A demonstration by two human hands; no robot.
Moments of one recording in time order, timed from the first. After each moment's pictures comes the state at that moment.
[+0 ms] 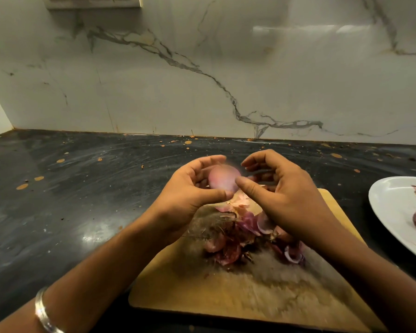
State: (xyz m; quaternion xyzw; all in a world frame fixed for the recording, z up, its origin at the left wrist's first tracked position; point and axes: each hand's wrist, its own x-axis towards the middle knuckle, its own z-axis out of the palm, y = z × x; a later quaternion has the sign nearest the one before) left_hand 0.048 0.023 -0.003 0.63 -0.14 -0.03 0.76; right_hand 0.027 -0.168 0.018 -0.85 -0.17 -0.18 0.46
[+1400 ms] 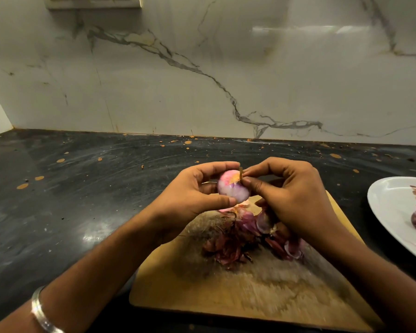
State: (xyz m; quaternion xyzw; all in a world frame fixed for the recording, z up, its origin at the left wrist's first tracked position) left_hand 0.045 0.026 0.002 0.67 -0.22 -0.09 0.70; right_hand 0.028 -0.174 0.015 -0.82 -0.18 -0.21 0.51
